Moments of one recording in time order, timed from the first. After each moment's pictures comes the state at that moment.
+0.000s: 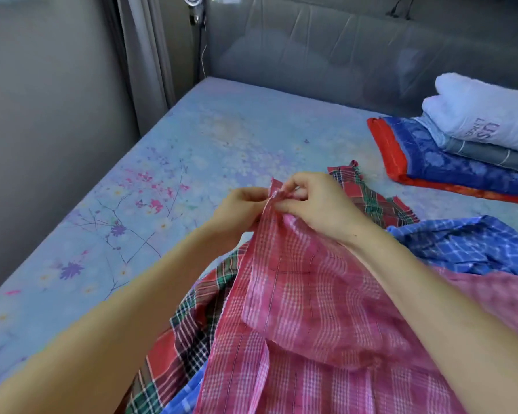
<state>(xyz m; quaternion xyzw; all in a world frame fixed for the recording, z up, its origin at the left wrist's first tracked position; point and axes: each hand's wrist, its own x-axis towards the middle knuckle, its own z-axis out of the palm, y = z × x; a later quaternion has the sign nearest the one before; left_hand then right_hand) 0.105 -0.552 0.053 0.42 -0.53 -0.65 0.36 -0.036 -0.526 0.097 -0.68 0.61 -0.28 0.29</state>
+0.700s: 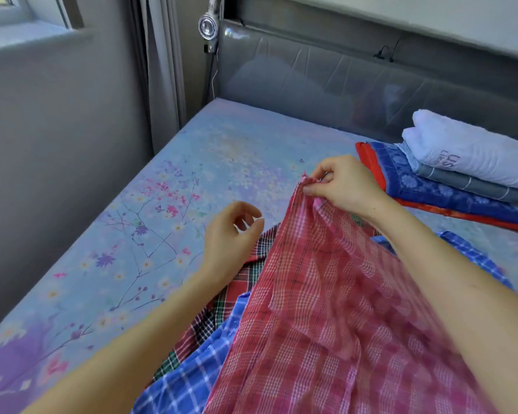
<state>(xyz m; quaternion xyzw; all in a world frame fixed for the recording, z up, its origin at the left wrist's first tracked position) 0.137 -0.446 0.127 0.52 -0.59 -0.36 0.50 -0.046 -0.485 0.221 -0.70 0.67 -0.20 0.14</state>
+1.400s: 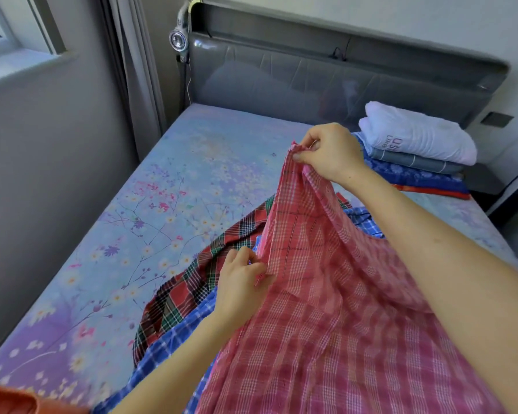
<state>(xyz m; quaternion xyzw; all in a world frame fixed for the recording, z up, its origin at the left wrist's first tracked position) 0.115 -0.288 0.131 0.49 -0.79 -0.15 0.33 -0.056 -0.378 0.317 -0.67 0.70 -0.25 0.03</state>
